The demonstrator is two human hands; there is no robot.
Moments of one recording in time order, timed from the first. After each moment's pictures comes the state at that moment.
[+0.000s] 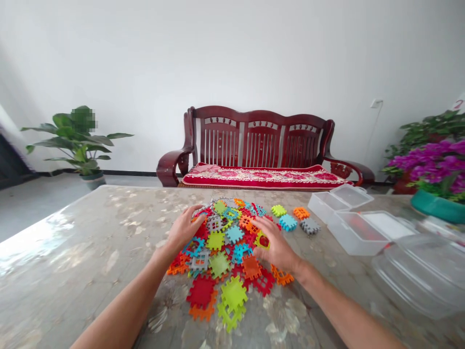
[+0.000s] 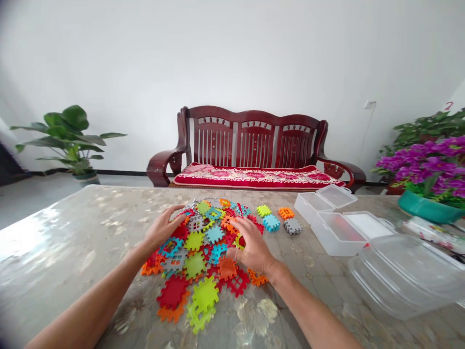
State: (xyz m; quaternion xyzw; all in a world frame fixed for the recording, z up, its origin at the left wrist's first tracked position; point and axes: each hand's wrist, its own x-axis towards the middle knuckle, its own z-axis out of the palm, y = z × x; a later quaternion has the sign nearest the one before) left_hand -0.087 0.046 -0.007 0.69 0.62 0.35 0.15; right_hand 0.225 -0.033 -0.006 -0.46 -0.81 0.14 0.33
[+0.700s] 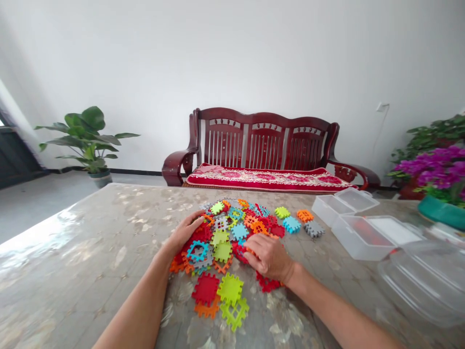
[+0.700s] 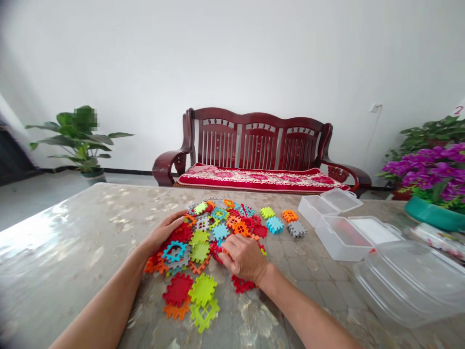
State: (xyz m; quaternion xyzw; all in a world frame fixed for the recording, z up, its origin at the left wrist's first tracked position) left_hand -0.101 0.039 -0.024 0.58 0.54 0.44 0.43; right_hand 0.190 -0.035 -0.006 -0.37 -0.90 -0.02 0.23
